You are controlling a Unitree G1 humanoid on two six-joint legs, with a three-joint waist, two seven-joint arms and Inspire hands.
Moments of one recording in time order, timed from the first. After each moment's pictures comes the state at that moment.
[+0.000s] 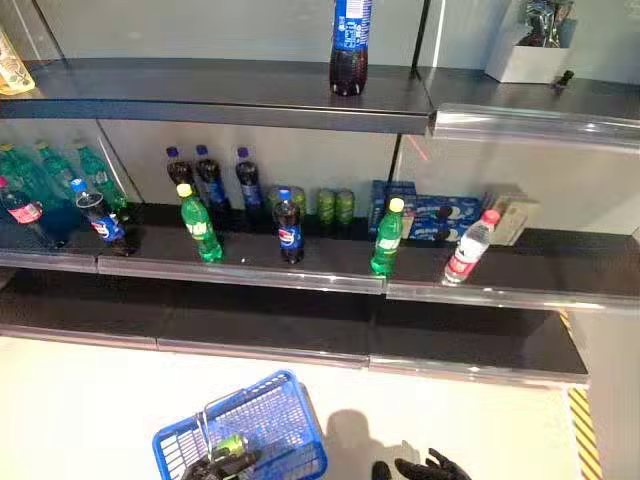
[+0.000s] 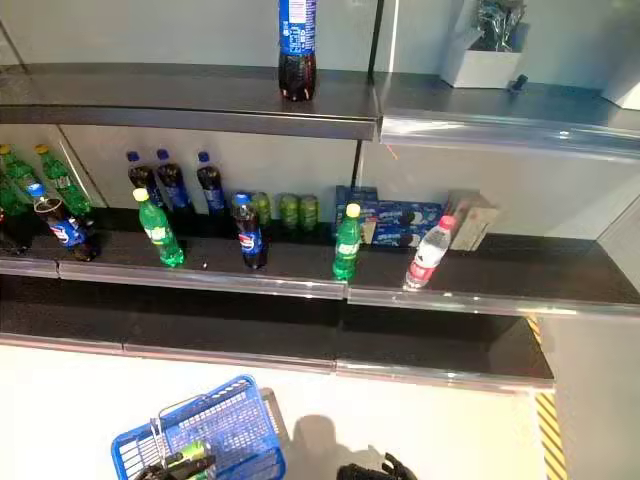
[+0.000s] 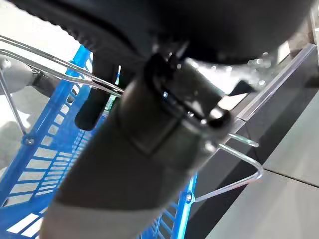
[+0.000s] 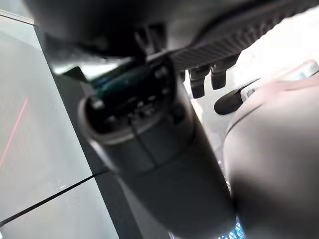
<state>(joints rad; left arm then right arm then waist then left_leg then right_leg) 0.01 0.22 -0.11 1.28 -0.67 -0.16 0.05 0.08 -0.17 0.16 1.23 0.40 -0.19 0.02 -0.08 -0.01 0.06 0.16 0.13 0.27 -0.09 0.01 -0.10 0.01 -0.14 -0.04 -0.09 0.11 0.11</state>
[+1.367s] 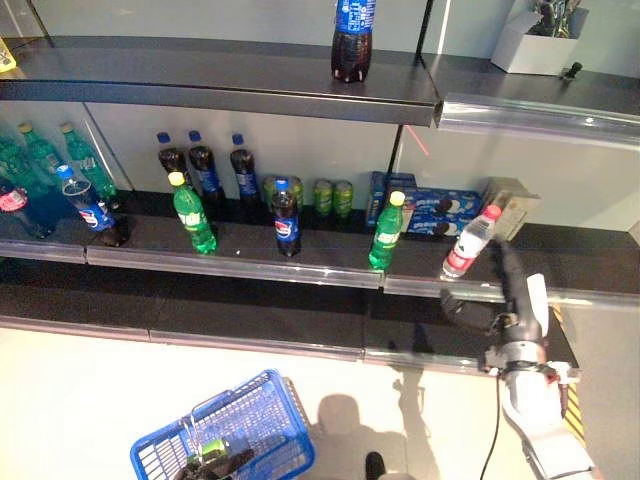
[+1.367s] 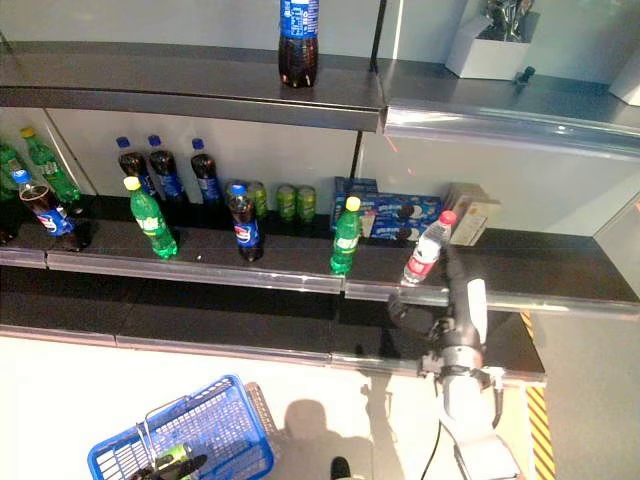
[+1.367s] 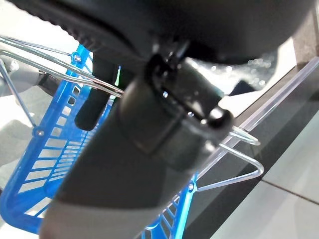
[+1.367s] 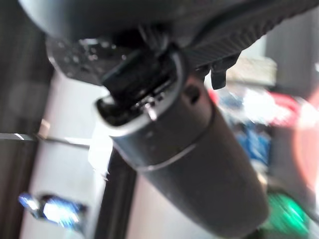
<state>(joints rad) 0.12 0.23 0.02 1.16 -0.63 -0.13 0.05 0.16 -0.50 0.02 -0.13 0.05 -0.09 -0.47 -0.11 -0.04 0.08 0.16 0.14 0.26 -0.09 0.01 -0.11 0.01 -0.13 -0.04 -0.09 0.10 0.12</state>
